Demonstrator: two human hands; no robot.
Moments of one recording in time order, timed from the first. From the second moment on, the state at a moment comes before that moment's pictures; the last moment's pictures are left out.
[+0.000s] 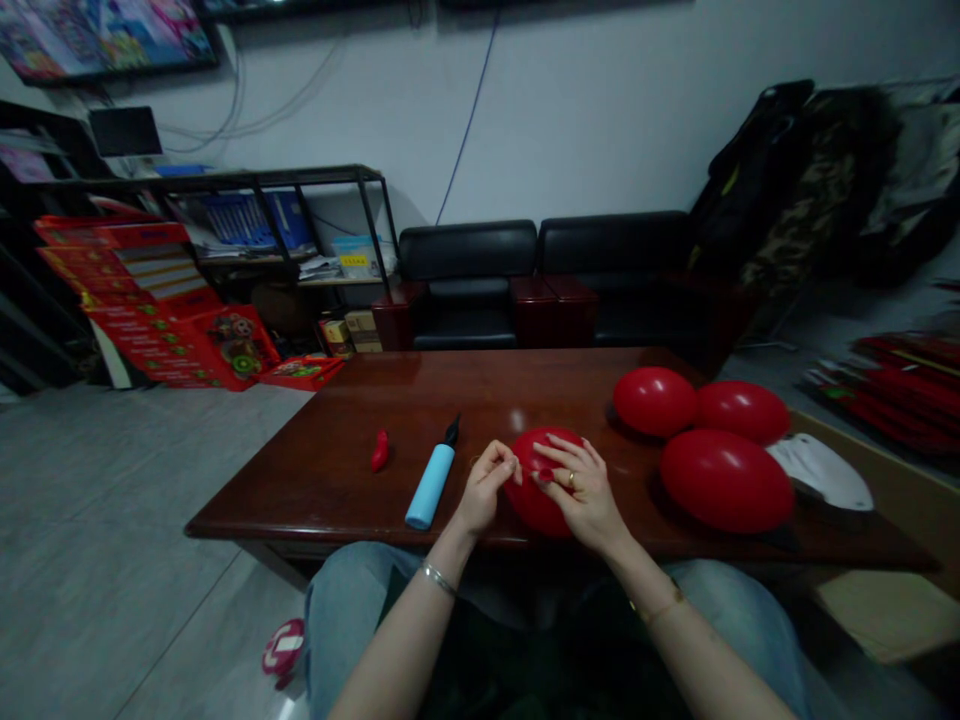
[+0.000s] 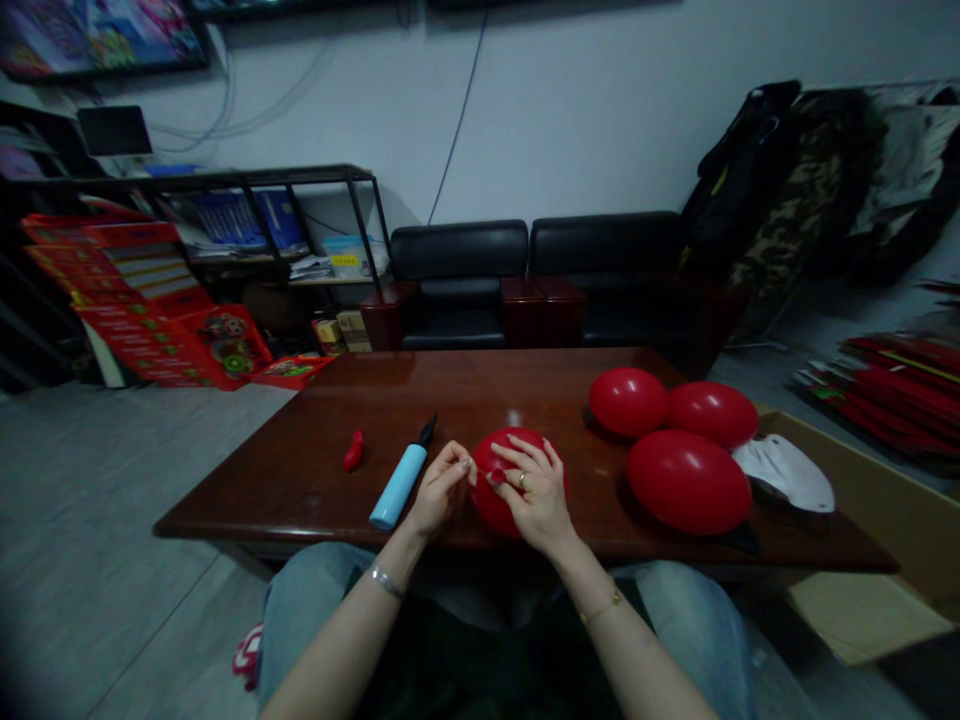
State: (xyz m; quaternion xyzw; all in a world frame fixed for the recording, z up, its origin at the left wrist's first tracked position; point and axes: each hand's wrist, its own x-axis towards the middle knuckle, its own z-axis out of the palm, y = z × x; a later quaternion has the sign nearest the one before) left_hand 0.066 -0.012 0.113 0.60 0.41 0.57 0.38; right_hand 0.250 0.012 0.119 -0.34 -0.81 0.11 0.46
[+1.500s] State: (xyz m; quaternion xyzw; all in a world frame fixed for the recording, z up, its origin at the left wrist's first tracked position) left_hand 0.082 -0.024 0.133 0.74 0.52 0.41 0.14; right_hand 0.251 0.026 0.125 -0.25 -0.85 0.06 0.47
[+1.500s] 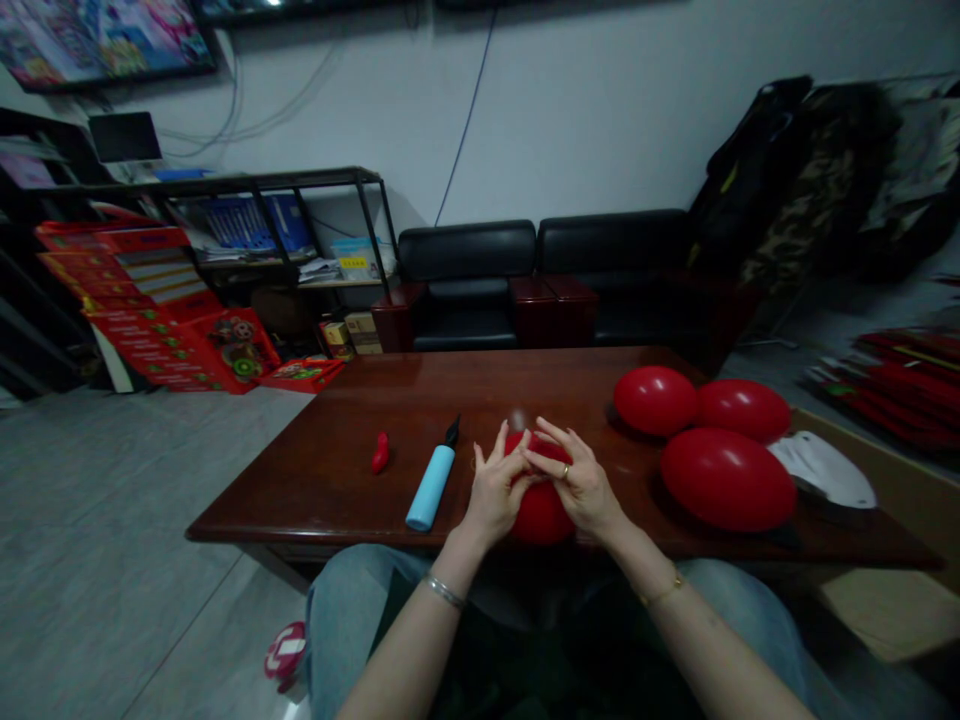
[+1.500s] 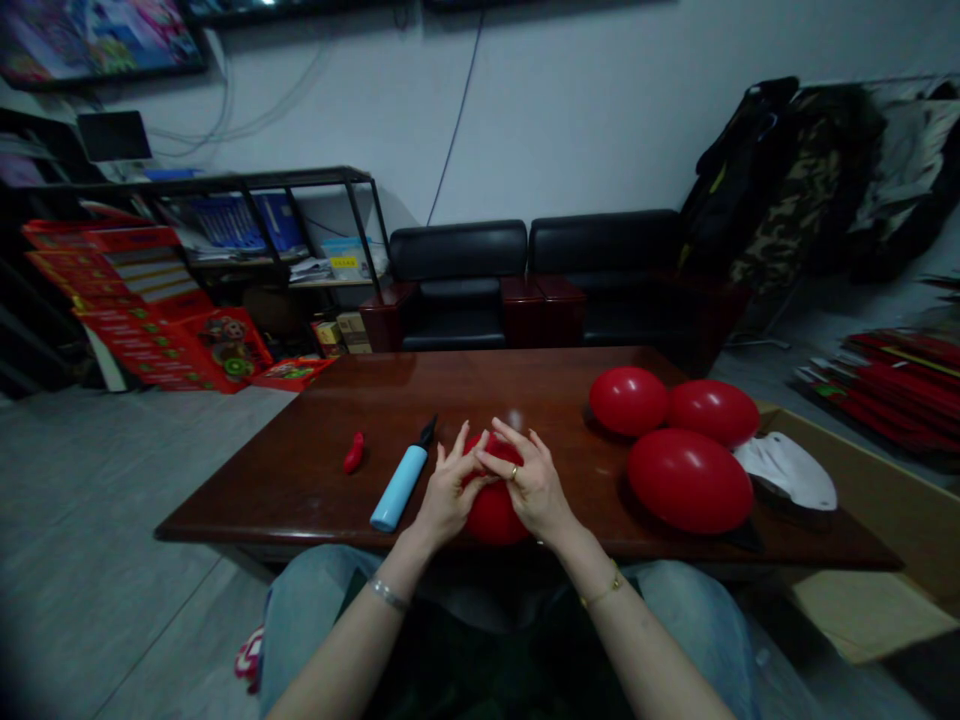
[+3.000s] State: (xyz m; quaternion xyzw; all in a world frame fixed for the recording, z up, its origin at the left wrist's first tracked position) left_hand 0.106 -0.024 0.117 0.54 0.46 0.66 0.25; right_hand 0.239 0.031 0.126 -0.29 -0.82 0.09 0.48
